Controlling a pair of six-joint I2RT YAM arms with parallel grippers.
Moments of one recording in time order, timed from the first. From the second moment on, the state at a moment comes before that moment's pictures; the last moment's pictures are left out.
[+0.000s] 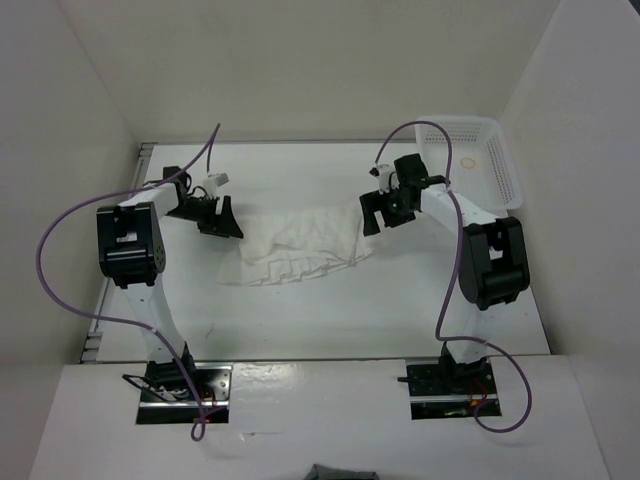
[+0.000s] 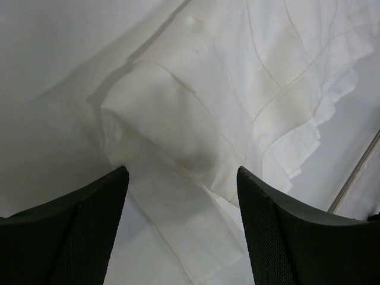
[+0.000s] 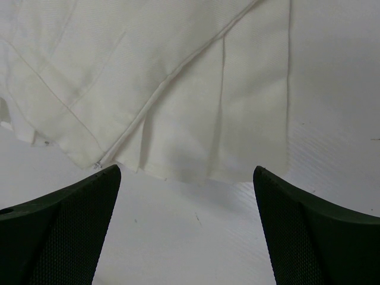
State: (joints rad) left arm 0.16 2.07 1.43 -0.72 0.84 0.37; right arm 0.22 1.82 1.32 -0.56 -0.33 -0.13
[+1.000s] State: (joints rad) left arm 0.16 2.05 1.45 -0.61 0.67 0.34; right arm 0.22 1.82 1.32 -0.56 -0.38 -0.17
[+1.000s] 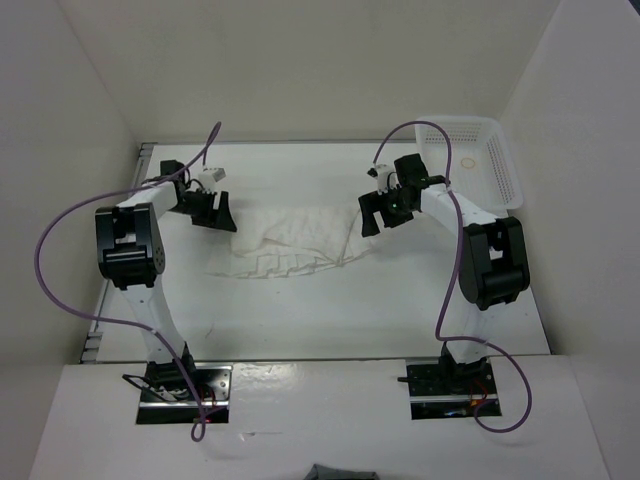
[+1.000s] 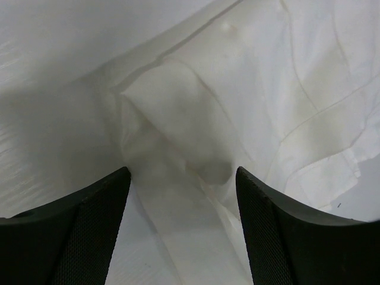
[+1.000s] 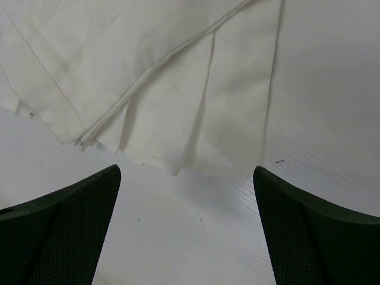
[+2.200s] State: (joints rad) left arm 0.12 2.12 1.44 -0.71 0.80 0.50; right arm 0.21 1.82 1.32 -0.56 -0.37 -0.15
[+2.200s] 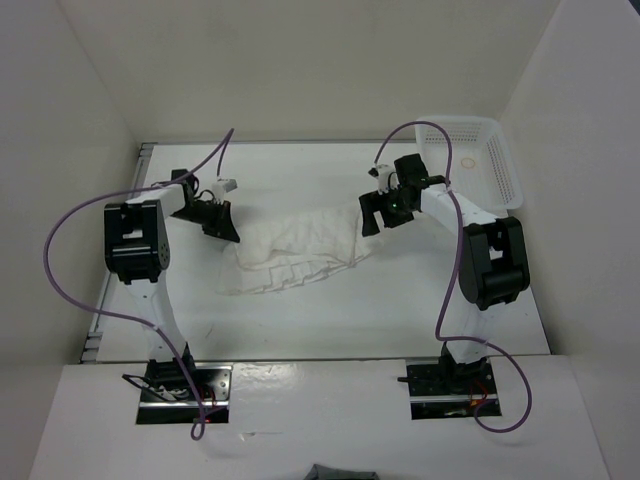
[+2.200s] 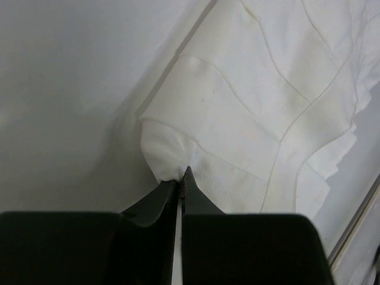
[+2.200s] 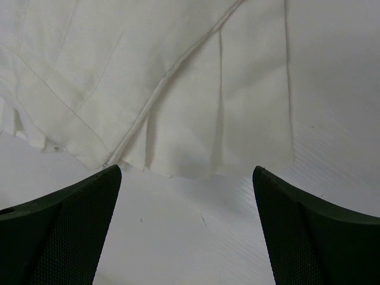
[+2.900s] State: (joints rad) left arm 0.12 2.05 1.37 -0.79 0.75 0.52; right arm 0.14 2.08 1.57 -0.58 -0.32 -0.06
